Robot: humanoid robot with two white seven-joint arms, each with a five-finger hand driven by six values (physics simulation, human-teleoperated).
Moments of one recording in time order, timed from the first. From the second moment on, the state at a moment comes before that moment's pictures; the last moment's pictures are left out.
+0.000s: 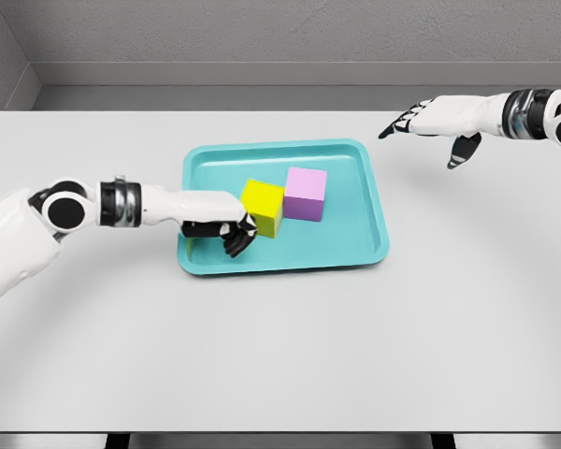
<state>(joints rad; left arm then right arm) -0.85 0.57 -1.04 -1.19 0.07 -0.61 -0.61 -1.04 -0.62 0.86 -0.97 0.50 -0.61 0.61</state>
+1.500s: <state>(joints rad) -0.86 0.47 -1.05 -1.09 0.07 -0.61 -0.61 -1.02 -0.73 0.84 -1.13 0.49 -0.61 0.61</state>
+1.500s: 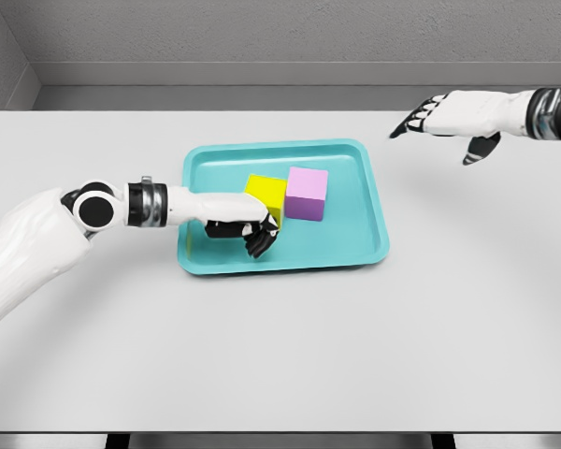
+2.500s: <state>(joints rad) -0.89 0.42 -1.01 -1.05 0.06 -0.61 -0.61 -1.02 -0.78 0.83 -1.15 0.49 -0.61 0.61</state>
